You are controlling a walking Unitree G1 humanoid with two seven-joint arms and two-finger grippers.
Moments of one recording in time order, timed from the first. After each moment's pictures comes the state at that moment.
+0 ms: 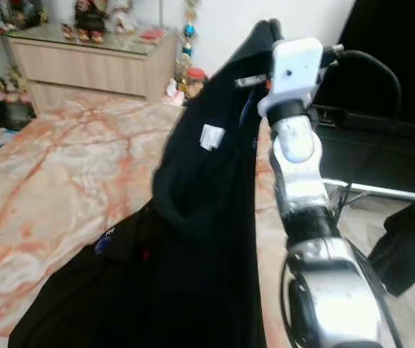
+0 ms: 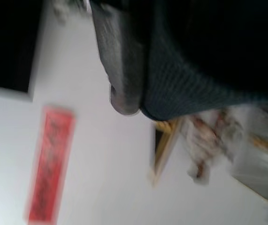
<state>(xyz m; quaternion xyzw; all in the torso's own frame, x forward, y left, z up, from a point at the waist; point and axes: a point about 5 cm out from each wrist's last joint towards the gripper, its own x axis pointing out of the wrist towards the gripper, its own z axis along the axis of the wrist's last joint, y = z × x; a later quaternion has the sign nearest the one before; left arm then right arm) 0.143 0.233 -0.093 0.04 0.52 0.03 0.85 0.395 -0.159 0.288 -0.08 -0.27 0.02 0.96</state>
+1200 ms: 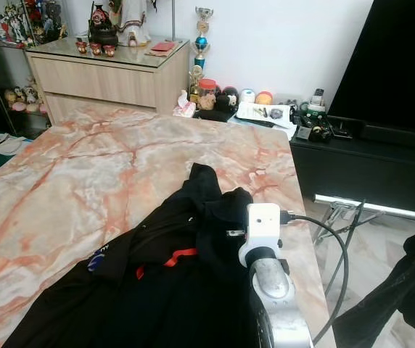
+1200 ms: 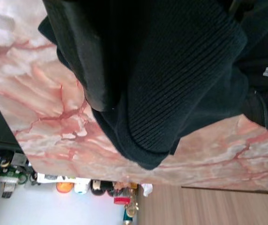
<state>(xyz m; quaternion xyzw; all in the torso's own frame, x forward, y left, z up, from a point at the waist) 0.135 0.237 -0.095 0.04 0.53 0.02 0.84 0.295 -0.124 0.119 -0.01 0.06 0.04 1.00</state>
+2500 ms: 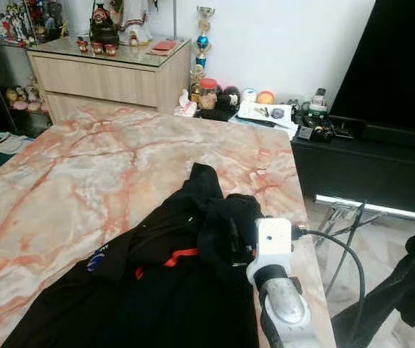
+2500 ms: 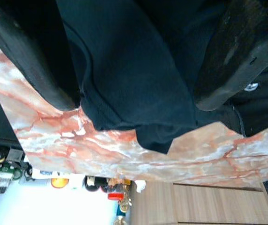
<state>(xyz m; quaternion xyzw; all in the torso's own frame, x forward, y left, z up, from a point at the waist) 0.134 0.237 -0.095 0.05 0.53 0.02 0.84 0.272 -0.133 0.126 -0.01 0.05 0.06 1.00</state>
